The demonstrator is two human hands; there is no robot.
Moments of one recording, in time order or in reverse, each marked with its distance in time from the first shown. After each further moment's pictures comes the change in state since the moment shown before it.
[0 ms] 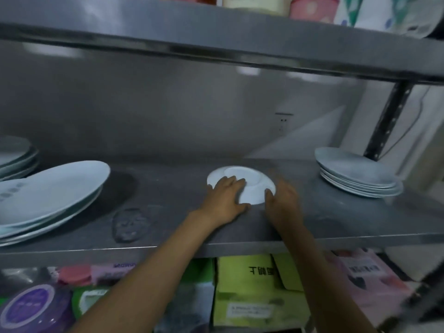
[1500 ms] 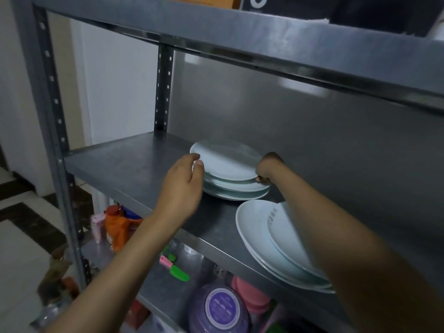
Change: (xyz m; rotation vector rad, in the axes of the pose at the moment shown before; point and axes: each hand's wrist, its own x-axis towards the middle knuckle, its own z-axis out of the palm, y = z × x) left_hand -0.302 -0.336 -0.308 -0.205 0.913 -0.592; right_hand 0.003 -0.540 0.282 -0.005 -0.748 -0.046
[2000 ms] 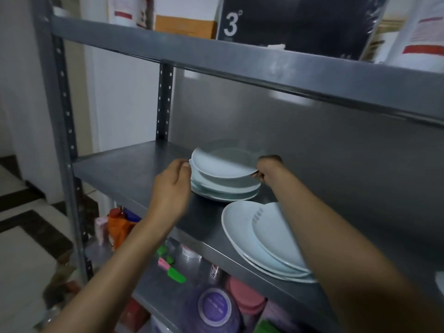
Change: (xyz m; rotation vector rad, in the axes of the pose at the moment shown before) left_hand -0.025 0.034 -0.009 -0.143 0.146 -0.051; right_hand -0.030 0.013 -0.031 0.452 0.004 -0.061
